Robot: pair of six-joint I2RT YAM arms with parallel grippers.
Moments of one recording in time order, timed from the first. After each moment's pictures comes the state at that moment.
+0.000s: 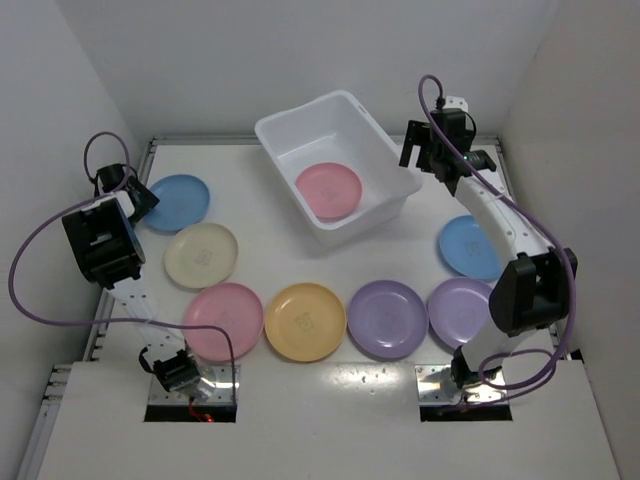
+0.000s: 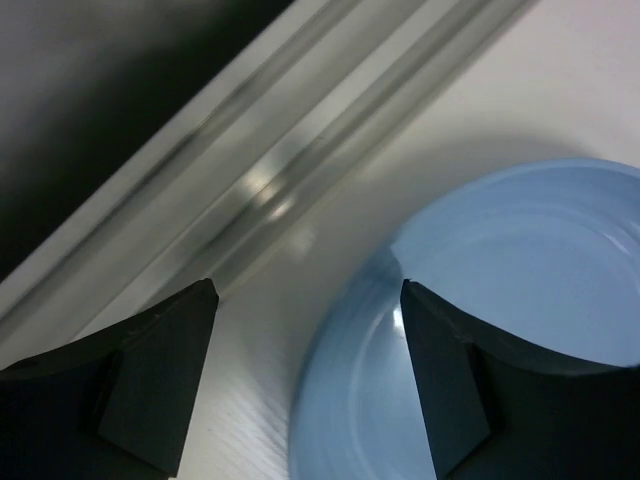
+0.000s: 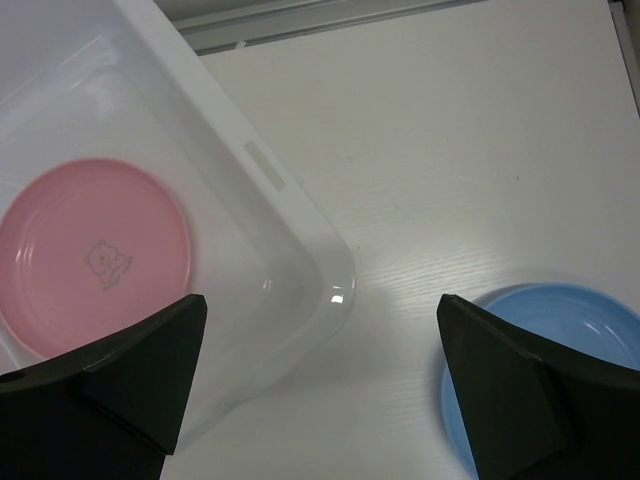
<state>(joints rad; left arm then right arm) 0.47 2.11 1.43 -0.12 -0.10 -0.42 0.20 1.66 1.49 -0.42 0.28 0.26</state>
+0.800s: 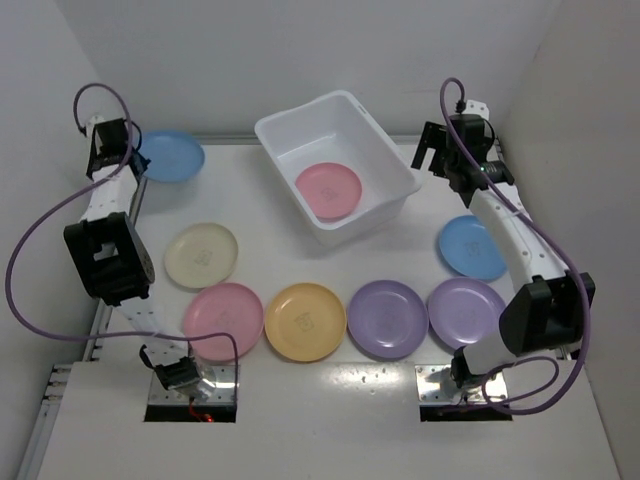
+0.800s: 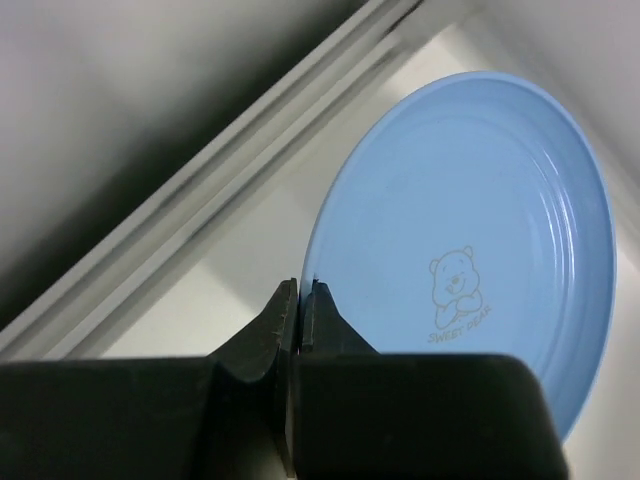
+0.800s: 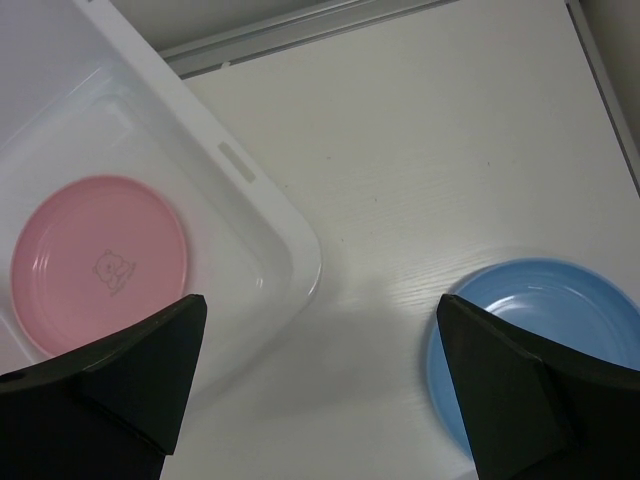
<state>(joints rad) 0.37 1.92 1.56 -0.28 -0.23 -0.45 0.15 1.53 1.39 -0.42 0.28 0.31</state>
